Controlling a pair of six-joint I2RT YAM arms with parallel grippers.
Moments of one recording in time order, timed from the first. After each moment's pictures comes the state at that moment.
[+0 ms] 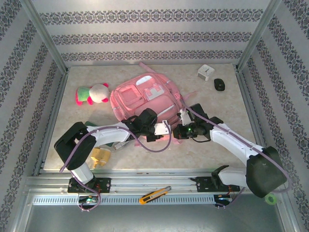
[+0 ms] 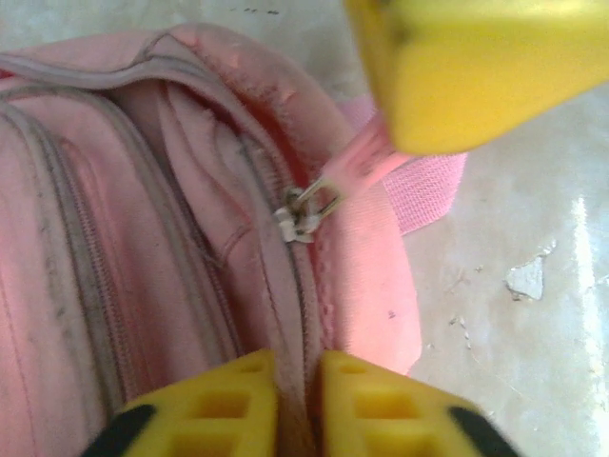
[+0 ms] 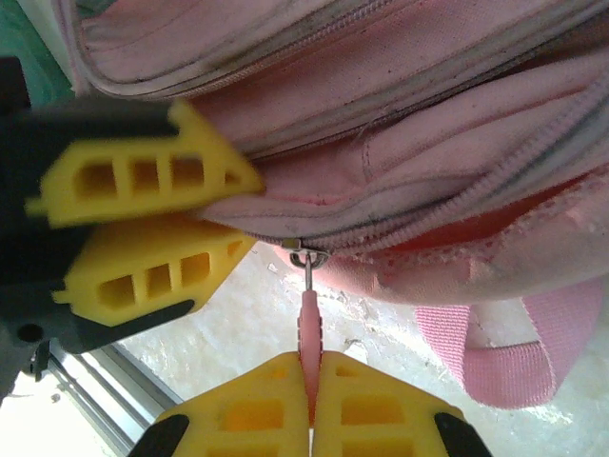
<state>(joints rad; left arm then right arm) -0.80 1.68 0.93 -0.07 0.23 0.62 0.46 1.26 0.74 -0.54 -0.48 0.39</state>
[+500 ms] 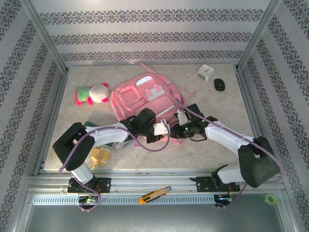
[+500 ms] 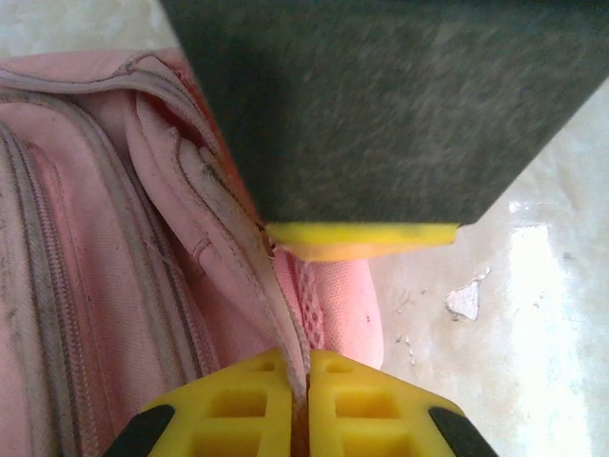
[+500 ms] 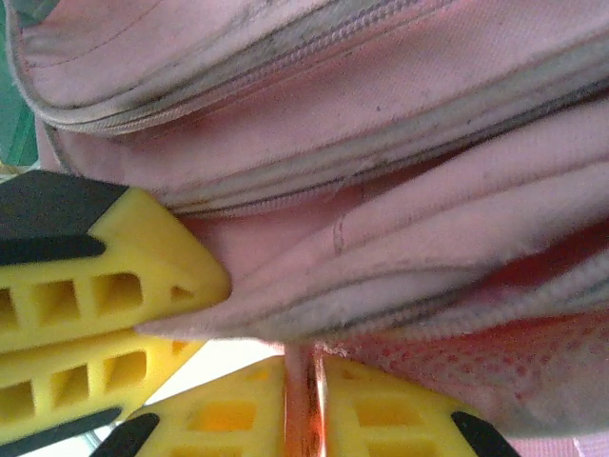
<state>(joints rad) -0.79 1.66 0.91 -0.05 0.34 0.55 0.46 1.37 0.73 -0.43 -0.51 0.39</state>
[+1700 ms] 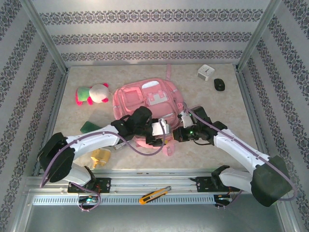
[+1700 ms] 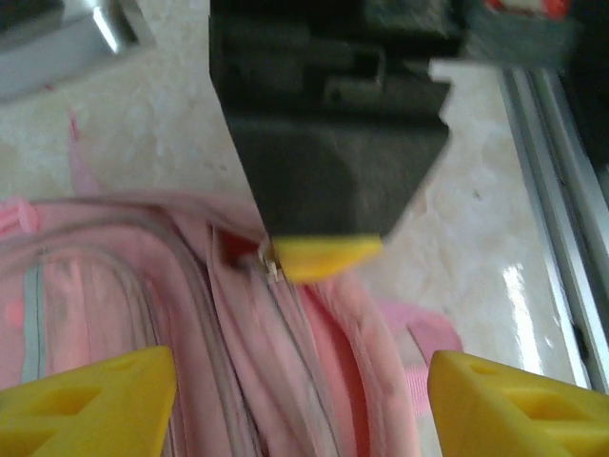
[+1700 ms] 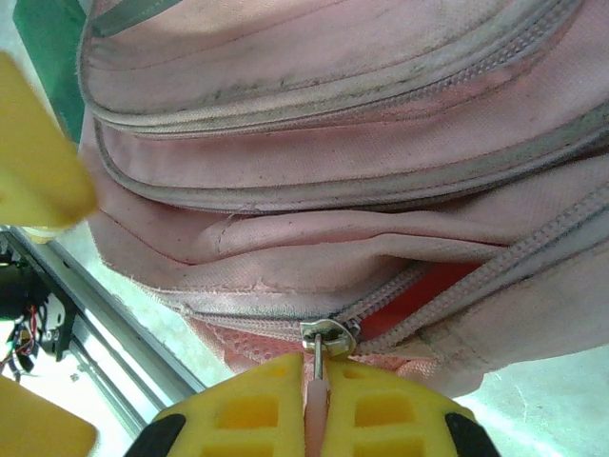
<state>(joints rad) -0.84 1.48 0.93 -0.12 0.39 0.52 0.50 1.14 0.69 -0.53 -0.50 0.40</state>
